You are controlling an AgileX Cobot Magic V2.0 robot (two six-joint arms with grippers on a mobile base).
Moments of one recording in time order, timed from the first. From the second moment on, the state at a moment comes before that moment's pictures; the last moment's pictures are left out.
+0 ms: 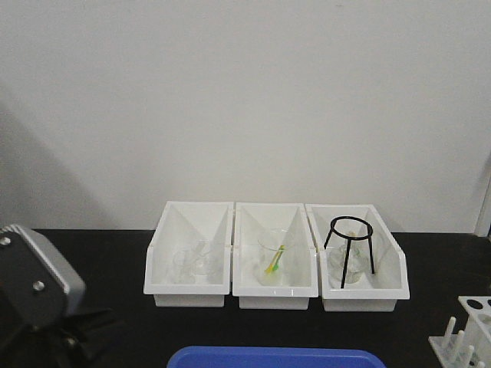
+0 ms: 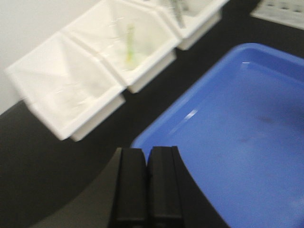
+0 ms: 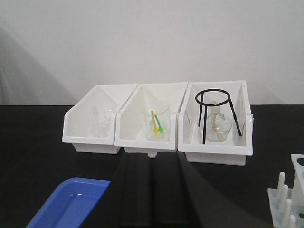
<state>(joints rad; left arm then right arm) -0.67 0.99 -0.80 0.33 0.44 -0.12 0.43 0.49 -0.61 -0.37 0.40 0.54</state>
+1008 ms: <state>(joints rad) -0.06 -0.01 0.03 0.12 0.14 0.01 0.43 0.49 -0.61 -0.37 0.41 0.54</state>
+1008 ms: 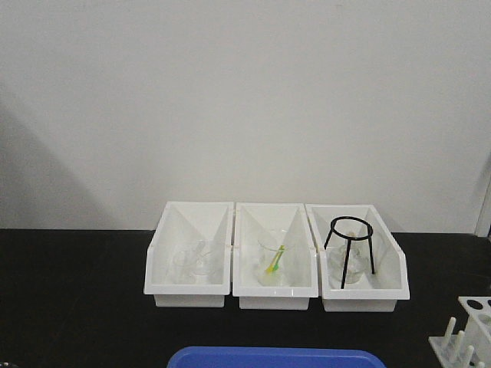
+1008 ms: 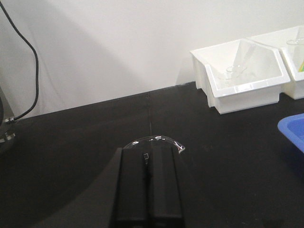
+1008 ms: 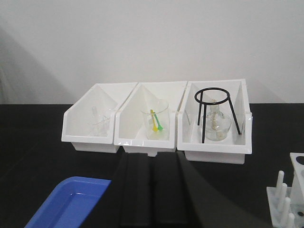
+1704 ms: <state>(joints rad) -0.06 -0.01 0.03 0.12 0.14 0.02 0.43 0.49 -0.61 -0.37 0.41 0.54</state>
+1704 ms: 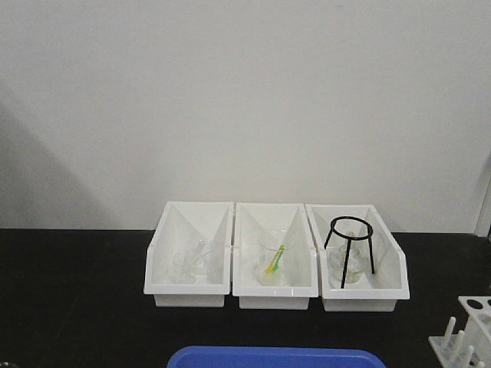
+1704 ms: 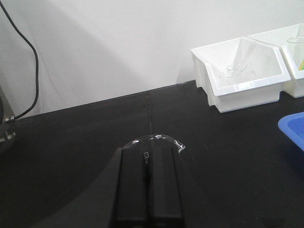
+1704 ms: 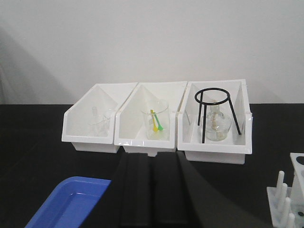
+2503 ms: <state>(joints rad) -0.06 -0.01 0.03 0.12 0.15 0.02 0.19 0.27 0.00 -0.17 -0.07 0.29</state>
